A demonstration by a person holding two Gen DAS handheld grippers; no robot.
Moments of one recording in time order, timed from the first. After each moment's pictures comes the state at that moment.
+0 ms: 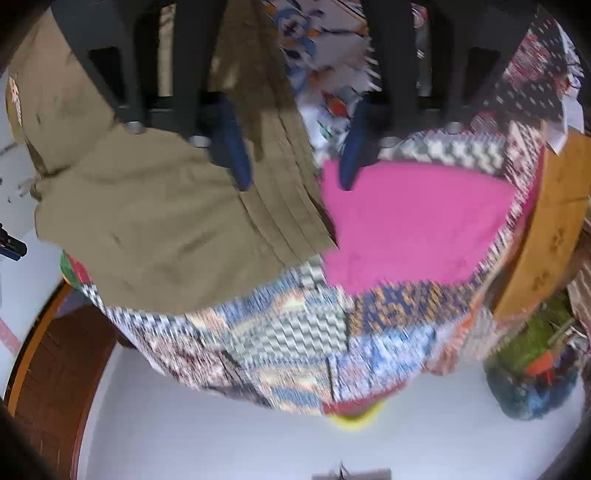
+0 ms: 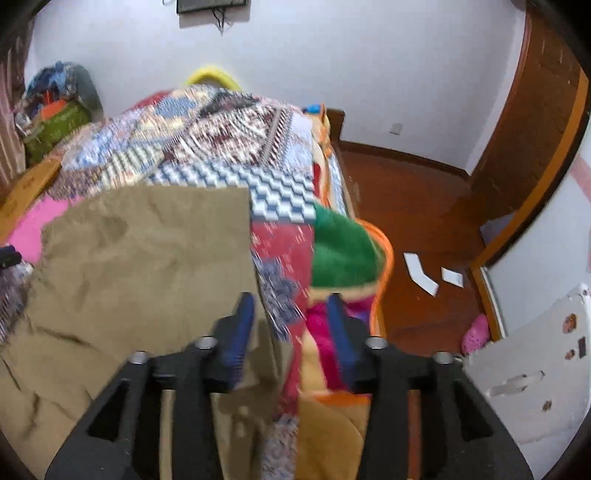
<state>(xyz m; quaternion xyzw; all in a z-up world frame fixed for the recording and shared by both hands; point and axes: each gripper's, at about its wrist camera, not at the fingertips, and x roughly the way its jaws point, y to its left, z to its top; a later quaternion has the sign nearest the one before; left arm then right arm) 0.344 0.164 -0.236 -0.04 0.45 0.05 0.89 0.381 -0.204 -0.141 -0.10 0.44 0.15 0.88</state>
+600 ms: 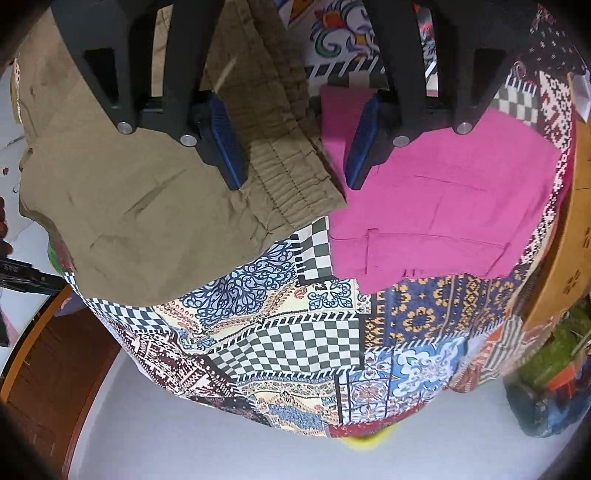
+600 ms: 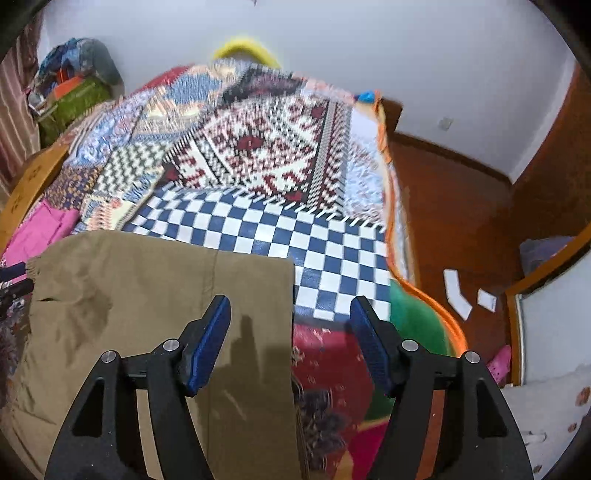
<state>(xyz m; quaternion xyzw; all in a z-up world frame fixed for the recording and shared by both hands) 0.415 0.186 -0.283 -0.07 0.48 0.02 0.87 0.490 -0.130 -0.184 -0.13 0.50 0.20 0.83</state>
